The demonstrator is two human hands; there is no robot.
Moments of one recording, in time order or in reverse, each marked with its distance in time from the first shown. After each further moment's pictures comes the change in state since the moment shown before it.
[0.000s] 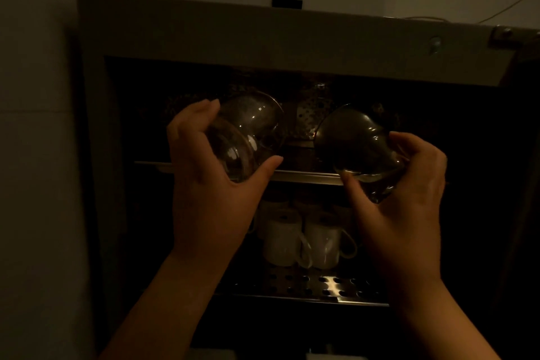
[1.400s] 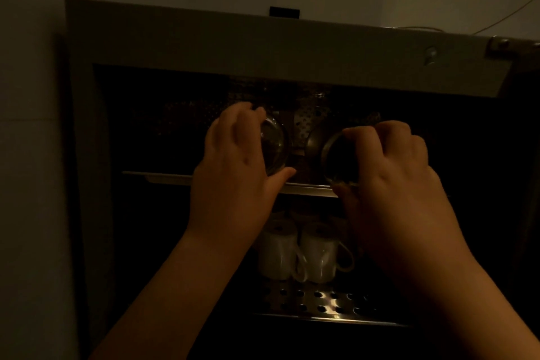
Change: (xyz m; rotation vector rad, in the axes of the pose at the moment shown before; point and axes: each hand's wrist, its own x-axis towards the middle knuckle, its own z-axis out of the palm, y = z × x) left_hand 0.019 0.010 0.031 0.418 -0.168 0.123; right_hand 0.034 -0.026 -0.018 -0.574 -0.346 -0.248
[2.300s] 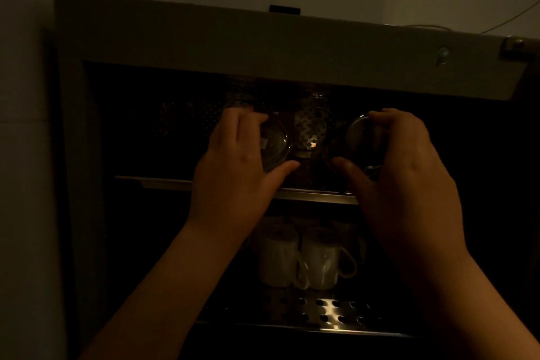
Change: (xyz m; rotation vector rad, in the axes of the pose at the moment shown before) left_hand 0.010 -0.018 0.017 -0.050 -0.030 0.005; right_hand 0.016 0.010 0.023 0.320 0.240 0.084
